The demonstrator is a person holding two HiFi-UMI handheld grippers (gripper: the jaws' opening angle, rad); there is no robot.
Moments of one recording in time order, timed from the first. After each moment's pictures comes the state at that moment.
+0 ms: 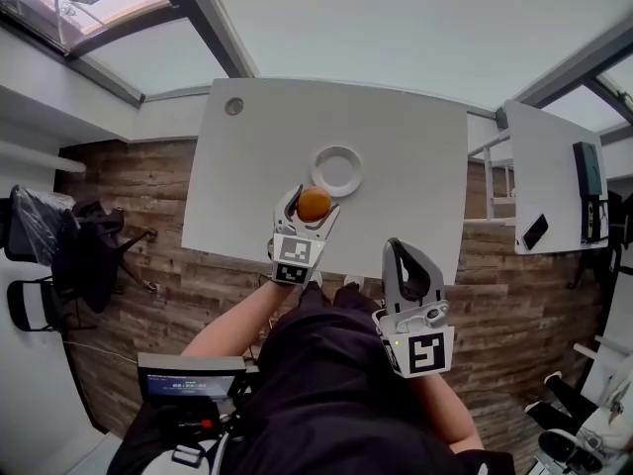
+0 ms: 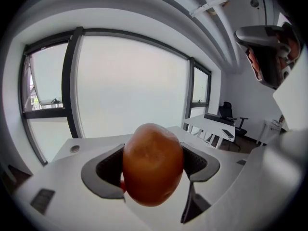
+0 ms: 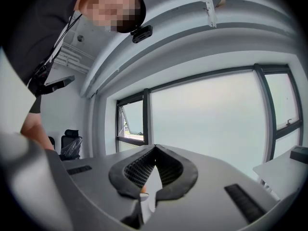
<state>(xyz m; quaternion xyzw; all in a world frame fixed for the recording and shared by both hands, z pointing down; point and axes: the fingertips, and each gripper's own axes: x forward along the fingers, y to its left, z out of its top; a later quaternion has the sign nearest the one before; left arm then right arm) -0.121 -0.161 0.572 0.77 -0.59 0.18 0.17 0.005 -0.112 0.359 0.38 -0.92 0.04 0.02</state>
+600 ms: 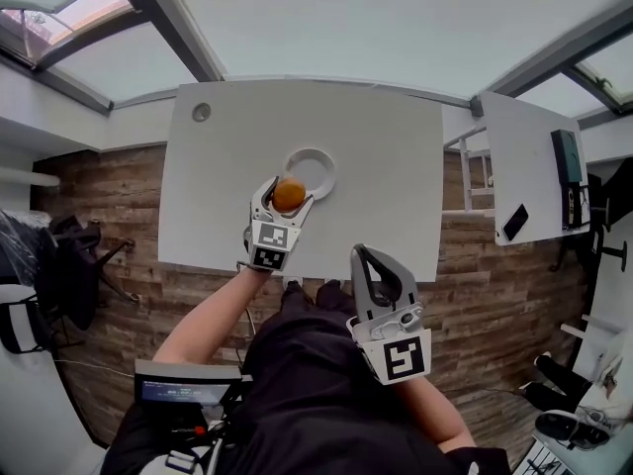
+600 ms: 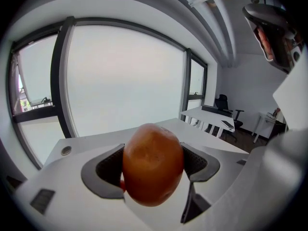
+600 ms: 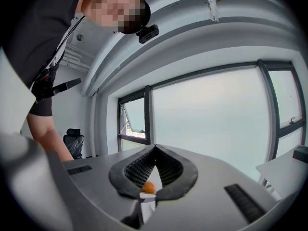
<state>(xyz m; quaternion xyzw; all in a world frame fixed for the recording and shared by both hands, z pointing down) -0.123 -0.186 0.600 0.78 -0.56 0.22 0.18 -0.007 -0.102 0.352 0.37 -0.93 0.02 0.03</state>
